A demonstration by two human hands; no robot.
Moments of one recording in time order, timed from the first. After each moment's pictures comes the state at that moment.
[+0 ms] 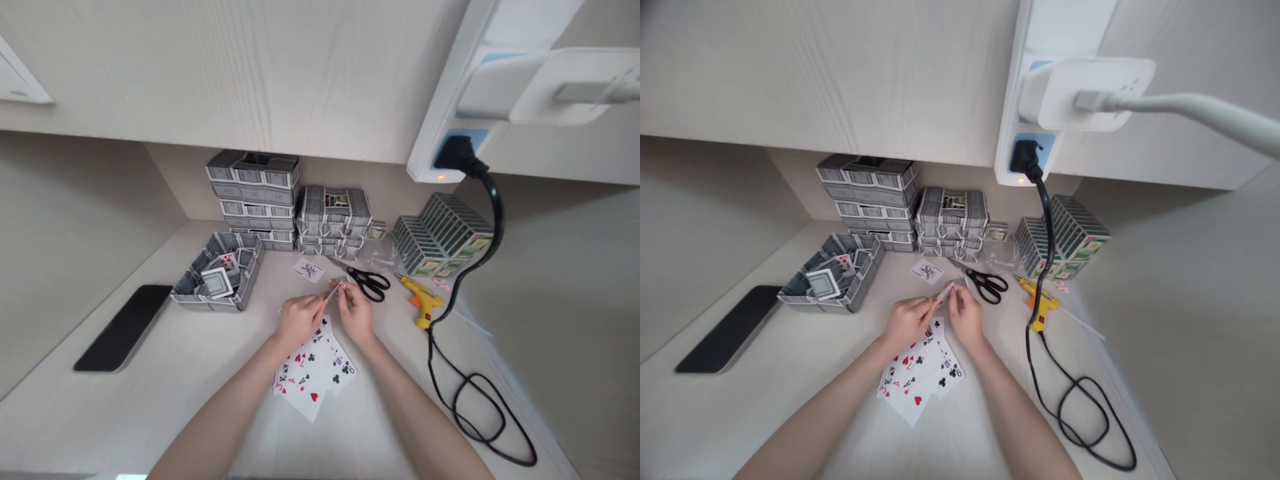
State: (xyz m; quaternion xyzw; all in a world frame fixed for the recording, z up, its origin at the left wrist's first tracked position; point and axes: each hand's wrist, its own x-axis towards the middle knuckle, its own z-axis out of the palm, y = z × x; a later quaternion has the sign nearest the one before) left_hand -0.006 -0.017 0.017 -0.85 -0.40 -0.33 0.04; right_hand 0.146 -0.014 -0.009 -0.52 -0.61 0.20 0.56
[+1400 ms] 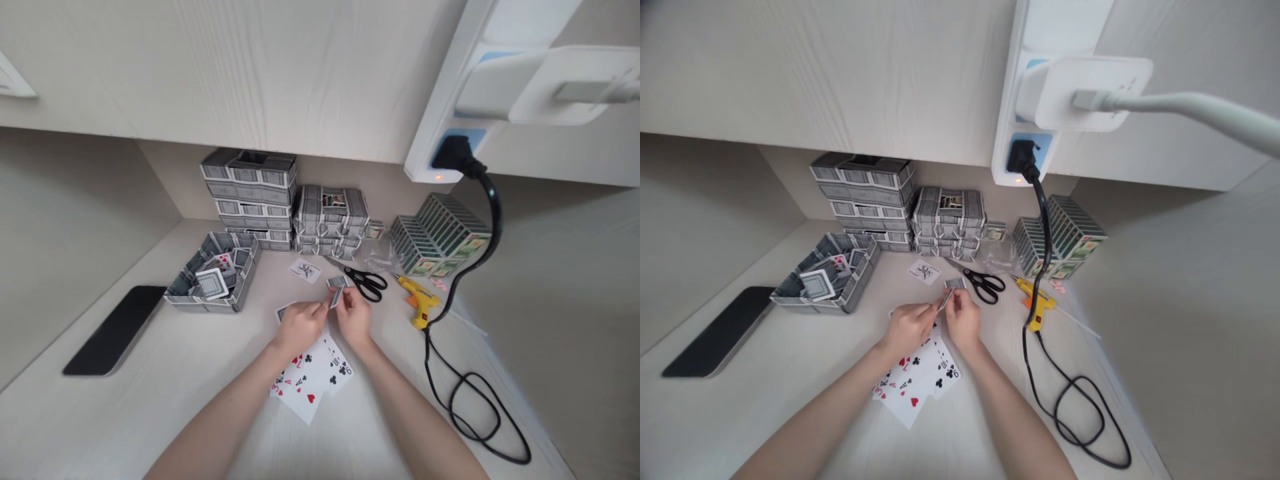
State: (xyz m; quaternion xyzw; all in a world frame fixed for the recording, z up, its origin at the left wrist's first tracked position) left_hand -0.001 -0.027 0.020 -0.89 -0.36 -0.28 0.08; right_hand 0.144 -0.021 -0.008 -0.55 -0.57 0.21 0.57
